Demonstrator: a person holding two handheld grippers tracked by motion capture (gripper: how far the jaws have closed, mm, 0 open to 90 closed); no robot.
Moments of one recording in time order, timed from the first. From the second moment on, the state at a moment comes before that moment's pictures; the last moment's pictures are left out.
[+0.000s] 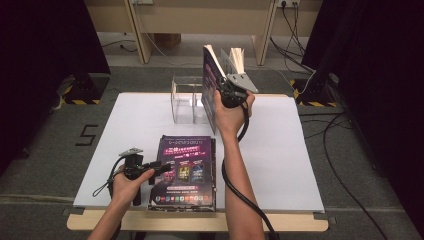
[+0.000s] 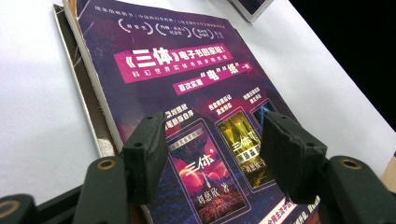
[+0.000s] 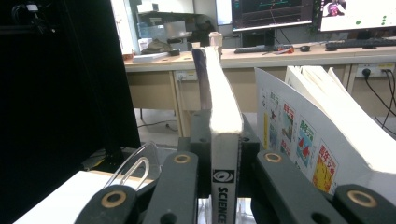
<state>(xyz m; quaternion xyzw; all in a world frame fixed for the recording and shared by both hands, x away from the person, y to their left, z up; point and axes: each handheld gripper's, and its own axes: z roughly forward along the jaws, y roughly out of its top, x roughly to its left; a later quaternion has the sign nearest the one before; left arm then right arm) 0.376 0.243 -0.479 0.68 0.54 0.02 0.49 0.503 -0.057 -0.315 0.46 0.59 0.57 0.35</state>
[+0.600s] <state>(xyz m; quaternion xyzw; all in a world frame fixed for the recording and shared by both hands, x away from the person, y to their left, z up) 0.376 0.243 -0.479 0.68 0.54 0.02 0.49 0.512 -0.055 -0.313 0.46 0.59 0.57 0.35</state>
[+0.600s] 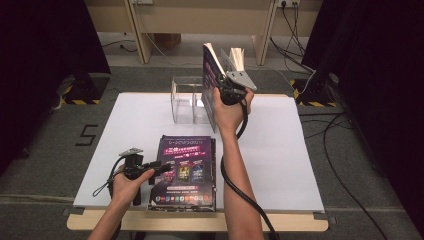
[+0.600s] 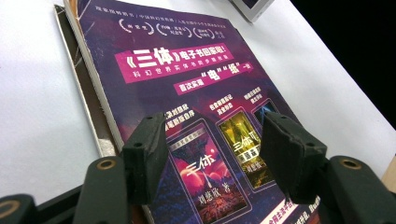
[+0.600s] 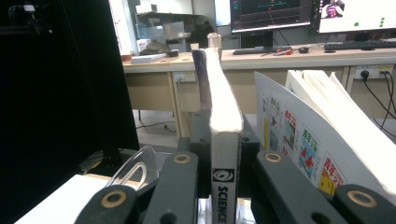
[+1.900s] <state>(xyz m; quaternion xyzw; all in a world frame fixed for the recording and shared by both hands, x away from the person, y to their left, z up) 0.376 0.245 -0.478 0.68 0.54 0.02 0.49 0.529 -0.048 -0.307 0.46 0.59 0.56 0.36</state>
